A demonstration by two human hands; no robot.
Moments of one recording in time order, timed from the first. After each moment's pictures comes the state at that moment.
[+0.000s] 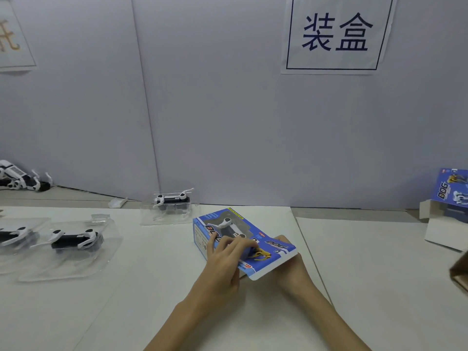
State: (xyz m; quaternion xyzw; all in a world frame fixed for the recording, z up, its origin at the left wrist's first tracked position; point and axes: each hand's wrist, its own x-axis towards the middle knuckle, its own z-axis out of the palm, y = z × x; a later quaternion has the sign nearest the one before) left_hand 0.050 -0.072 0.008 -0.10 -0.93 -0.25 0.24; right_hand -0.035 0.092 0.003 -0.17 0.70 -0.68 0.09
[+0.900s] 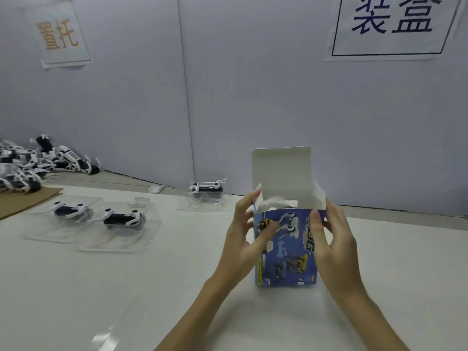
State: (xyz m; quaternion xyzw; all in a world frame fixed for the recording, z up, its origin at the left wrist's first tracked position) left_hand 0.056 -0.085 0.033 -0.10 -0.74 -0.54 0.39; right_hand 0.000 0.086 0.047 -0.28 0.69 -0.63 -0.20
